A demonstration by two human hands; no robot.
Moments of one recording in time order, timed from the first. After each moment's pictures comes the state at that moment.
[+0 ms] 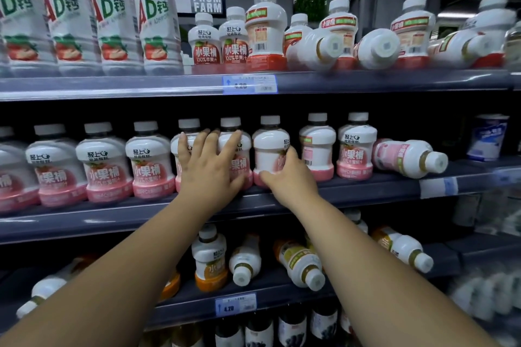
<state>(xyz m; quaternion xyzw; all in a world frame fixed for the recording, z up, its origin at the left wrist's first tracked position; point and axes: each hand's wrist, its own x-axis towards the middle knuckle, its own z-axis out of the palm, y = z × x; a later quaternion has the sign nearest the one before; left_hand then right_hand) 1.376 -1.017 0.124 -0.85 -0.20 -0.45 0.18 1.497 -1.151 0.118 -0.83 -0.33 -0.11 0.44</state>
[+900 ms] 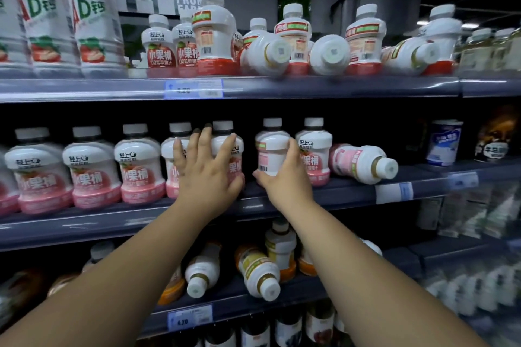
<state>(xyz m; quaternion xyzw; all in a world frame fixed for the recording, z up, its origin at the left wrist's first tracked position) 1.443 -1.081 0.120 -0.85 -0.21 -0.46 0.13 1.553 -1.210 0.116 -0.78 -0.33 -0.16 0.50</state>
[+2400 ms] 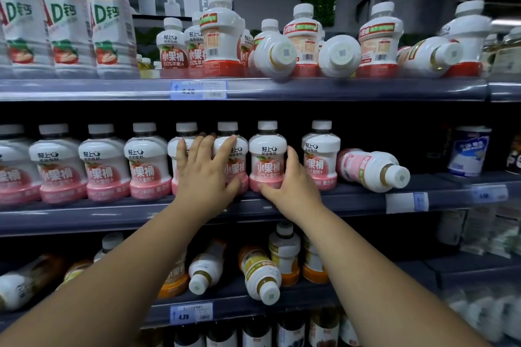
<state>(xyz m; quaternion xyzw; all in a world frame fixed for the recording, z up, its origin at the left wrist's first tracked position) 1.437 -1.083 0.121 -0.86 -0.23 -0.44 0.13 1.575 -1.222 0.105 -0.78 -0.43 -0.16 0.43</state>
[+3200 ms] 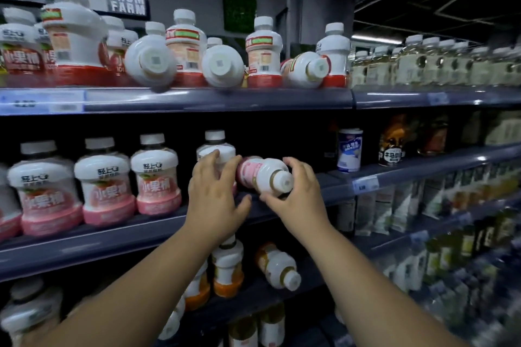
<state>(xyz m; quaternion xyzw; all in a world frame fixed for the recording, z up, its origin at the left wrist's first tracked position) 1.572 -1.229 0.107 -0.89 -0.09 -0.45 -0.04 1.667 -1.386 0.098 -0.77 -0.33 -0.28 0.47</state>
